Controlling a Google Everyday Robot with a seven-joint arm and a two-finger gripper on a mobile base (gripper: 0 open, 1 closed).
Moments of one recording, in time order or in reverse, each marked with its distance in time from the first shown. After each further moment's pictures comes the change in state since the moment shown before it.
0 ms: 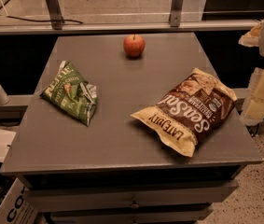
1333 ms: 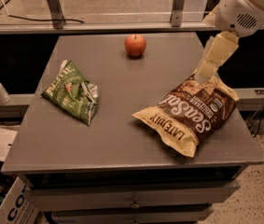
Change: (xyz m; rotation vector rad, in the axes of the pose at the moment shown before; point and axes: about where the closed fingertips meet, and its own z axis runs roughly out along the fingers) arm -0.066 -0.093 0.044 0.003 -0.197 0.026
